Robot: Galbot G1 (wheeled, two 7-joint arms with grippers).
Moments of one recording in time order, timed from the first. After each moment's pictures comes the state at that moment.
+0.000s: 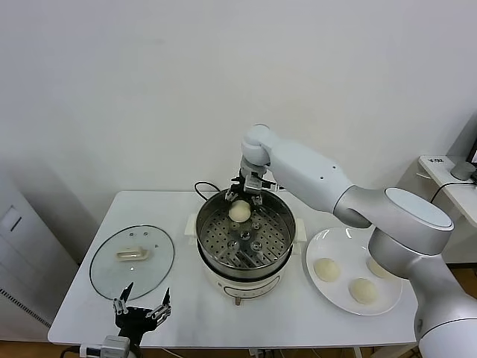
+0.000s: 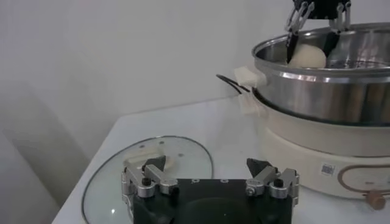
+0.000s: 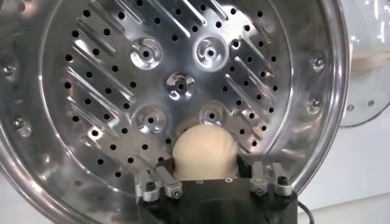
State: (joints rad) left arm 1.73 -1.61 -0.57 -2.24 0.23 0.34 0.13; right arm 0.31 1.36 -0.87 0.88 -0.42 0.82 -1.22
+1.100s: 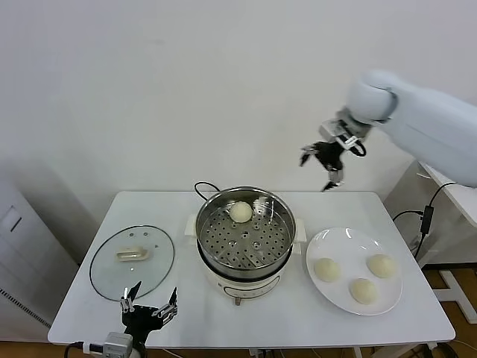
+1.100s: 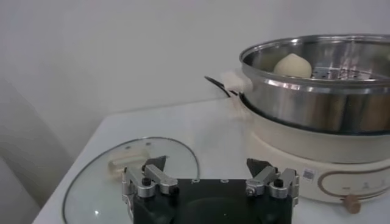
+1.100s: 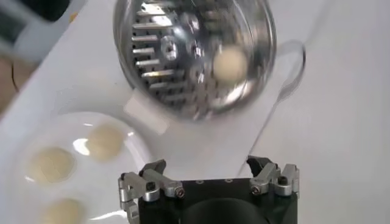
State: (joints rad) left arm 1.72 -1.61 -0.56 -2.26 0.19 0.39 0.17; right arm 0.72 0.67 -1.19 1.37 0.19 -0.20 -1.31
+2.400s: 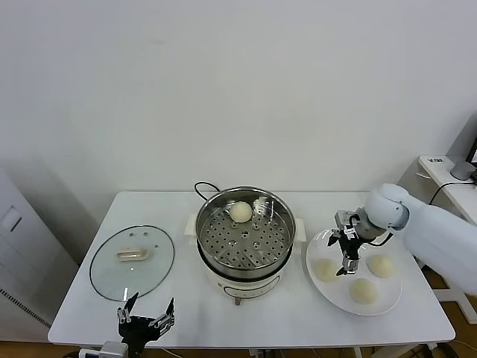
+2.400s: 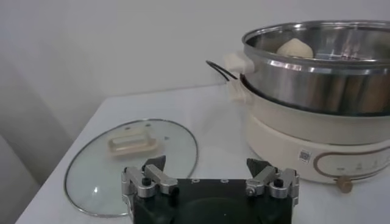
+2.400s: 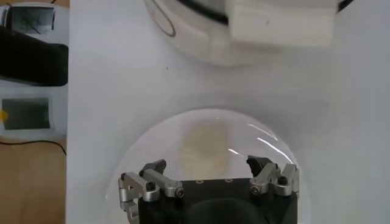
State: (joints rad) left arm 1.77 -1.61 -0.58 -2.25 0.17 0.39 0.17; right arm -0.09 0.62 -0.66 1.40 -0.09 -0.31 -1.20
